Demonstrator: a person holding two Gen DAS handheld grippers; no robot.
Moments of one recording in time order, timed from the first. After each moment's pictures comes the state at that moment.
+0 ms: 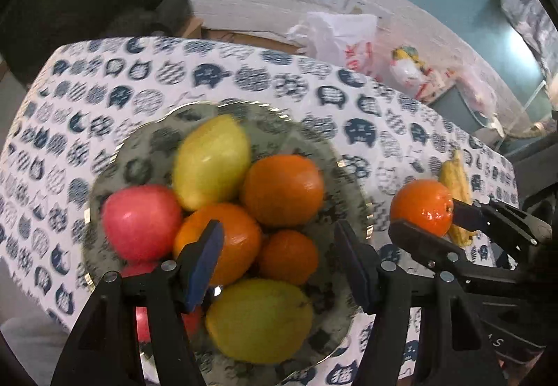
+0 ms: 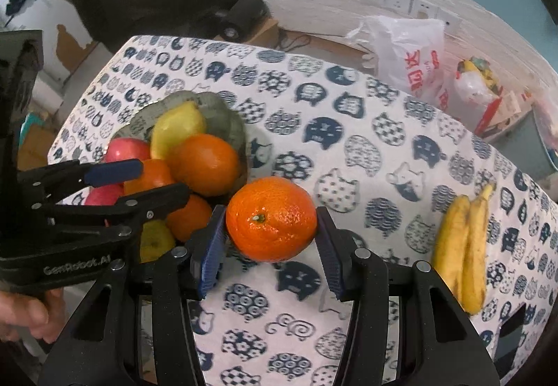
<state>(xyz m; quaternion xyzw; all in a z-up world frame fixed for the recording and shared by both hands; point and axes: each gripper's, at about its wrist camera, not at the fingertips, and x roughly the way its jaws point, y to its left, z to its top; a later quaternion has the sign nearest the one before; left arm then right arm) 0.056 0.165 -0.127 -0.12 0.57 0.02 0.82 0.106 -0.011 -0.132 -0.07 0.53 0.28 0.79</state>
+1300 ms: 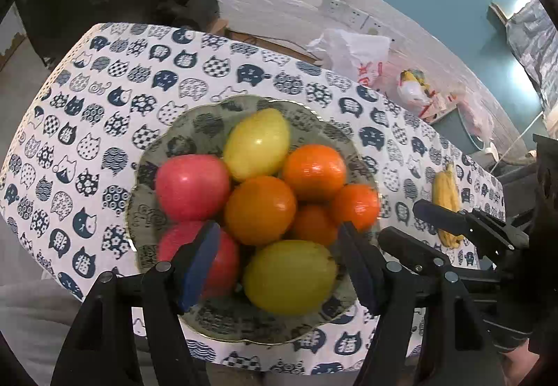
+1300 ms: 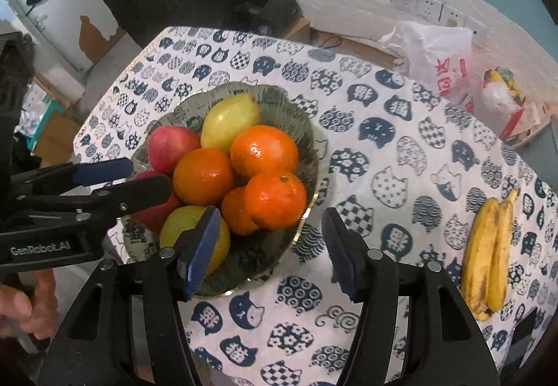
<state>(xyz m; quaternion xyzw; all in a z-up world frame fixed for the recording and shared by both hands) 0.017 0.193 -0.099 -0.17 0.55 0.03 0.82 0.080 0.010 -0.118 -0.07 0.53 0.32 0.78</state>
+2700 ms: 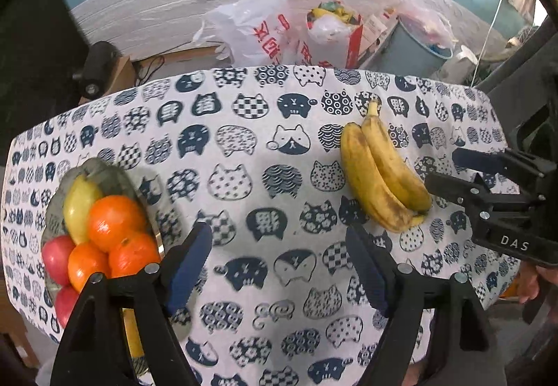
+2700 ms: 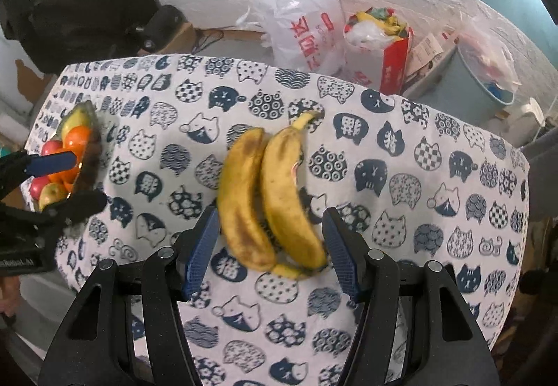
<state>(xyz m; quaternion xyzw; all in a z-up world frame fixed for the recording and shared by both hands) 0.092 -0.022 -0.112 0.01 0.58 -0.06 0.81 0.138 -0.225 -0.136 -0.04 0.56 0.19 0.81</state>
